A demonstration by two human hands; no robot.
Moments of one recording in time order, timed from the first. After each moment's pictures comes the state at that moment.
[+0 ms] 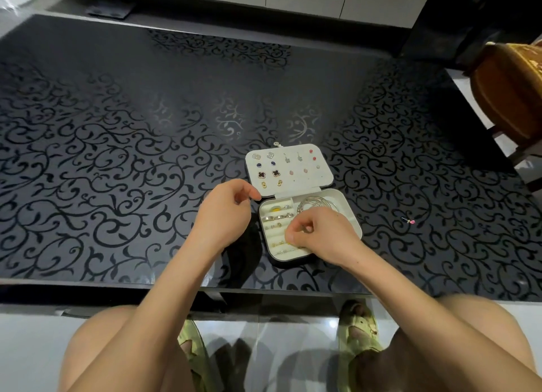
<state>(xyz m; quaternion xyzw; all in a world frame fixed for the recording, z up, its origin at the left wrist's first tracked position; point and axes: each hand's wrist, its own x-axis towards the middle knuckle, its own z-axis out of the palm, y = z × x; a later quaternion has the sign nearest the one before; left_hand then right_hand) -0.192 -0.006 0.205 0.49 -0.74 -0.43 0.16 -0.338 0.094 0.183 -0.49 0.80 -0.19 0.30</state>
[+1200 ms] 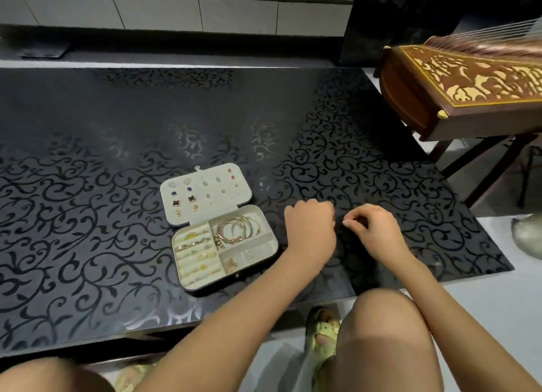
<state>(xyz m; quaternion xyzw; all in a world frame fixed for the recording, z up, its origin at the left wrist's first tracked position) -0.402 0.120 0.190 0.30 -0.93 -0.19 0.08 -0.510 0.214 0.161 -0.37 0.90 -0.23 0.08</state>
